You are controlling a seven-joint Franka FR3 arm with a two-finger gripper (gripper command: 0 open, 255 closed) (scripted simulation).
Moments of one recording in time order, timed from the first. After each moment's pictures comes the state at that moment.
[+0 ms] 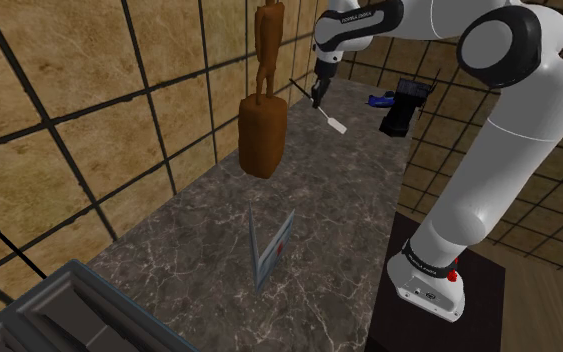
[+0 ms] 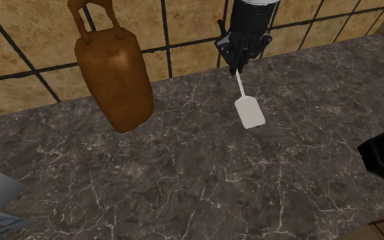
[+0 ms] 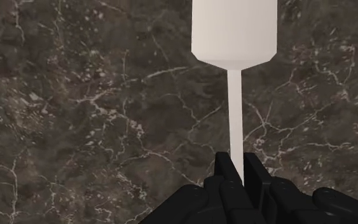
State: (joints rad) arm -0.10 0.05 -0.28 -1.88 0.05 1.98 -0.57
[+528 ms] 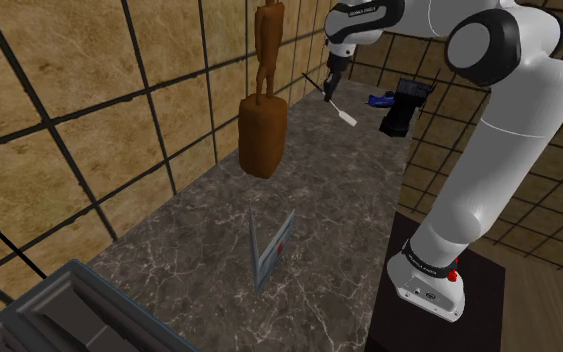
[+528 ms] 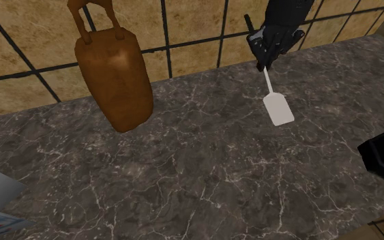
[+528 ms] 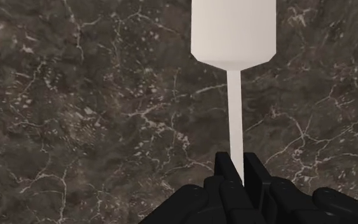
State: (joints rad) arm -0.16 0.11 -0.34 -1.78 0.08 1.93 -0.69
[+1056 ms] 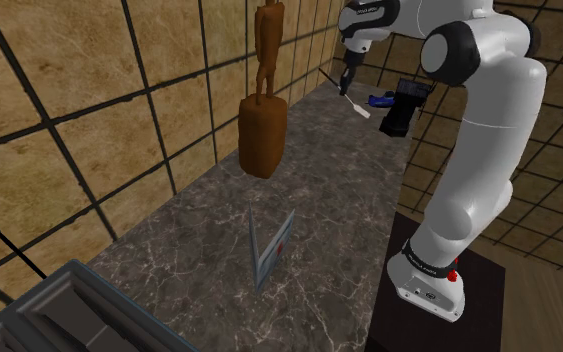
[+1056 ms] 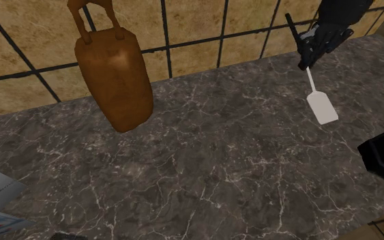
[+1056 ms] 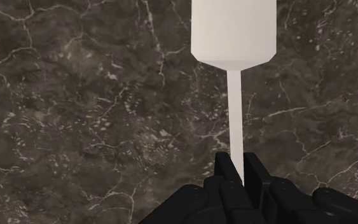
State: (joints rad) arm -0.29 0.27 -0.40 -1.57 0.16 1.86 -0.89
